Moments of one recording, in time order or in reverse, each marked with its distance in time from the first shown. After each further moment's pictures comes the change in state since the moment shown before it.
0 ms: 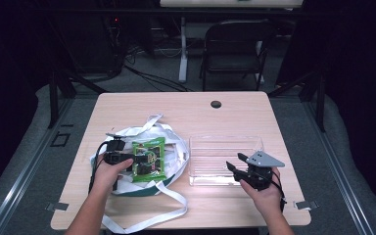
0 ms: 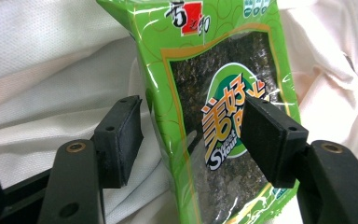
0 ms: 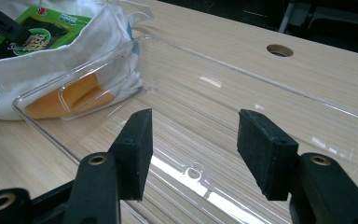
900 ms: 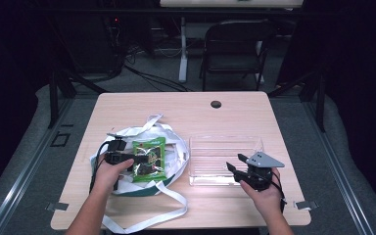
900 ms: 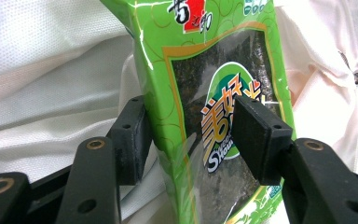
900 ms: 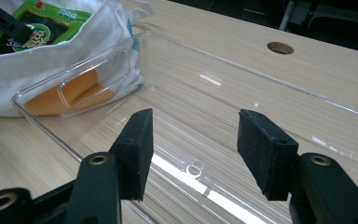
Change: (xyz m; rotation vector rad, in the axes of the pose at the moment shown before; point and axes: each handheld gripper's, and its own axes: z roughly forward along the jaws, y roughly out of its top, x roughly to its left) left arm -0.002 0.000 0.001 0.004 -0.017 0.010; right arm 0.001 -0.002 0.000 0.006 0.001 -0.002
